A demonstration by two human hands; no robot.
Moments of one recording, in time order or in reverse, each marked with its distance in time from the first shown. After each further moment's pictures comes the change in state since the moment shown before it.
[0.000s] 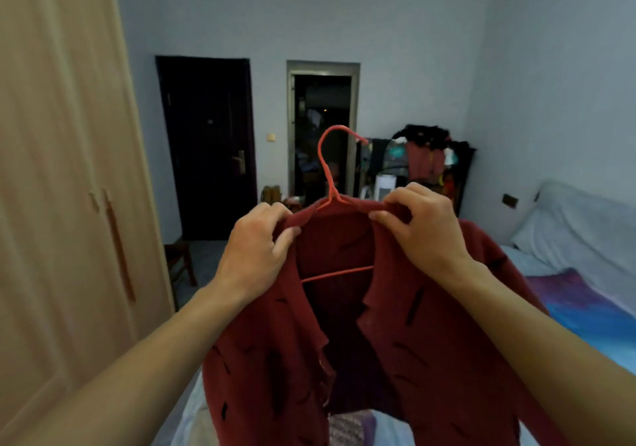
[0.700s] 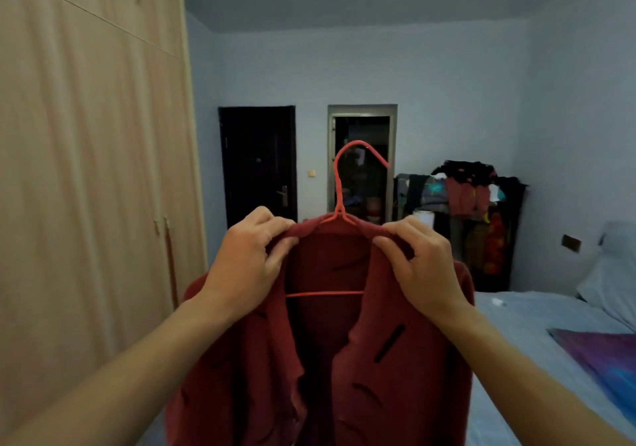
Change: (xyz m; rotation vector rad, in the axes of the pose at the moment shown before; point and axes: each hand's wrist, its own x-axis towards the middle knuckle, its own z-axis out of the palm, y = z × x) left_hand -0.002 0.114 -0.044 0.189 0.102 0.088; right_hand -0.016 0.006 -0.064 0.325 0.110 -0.107
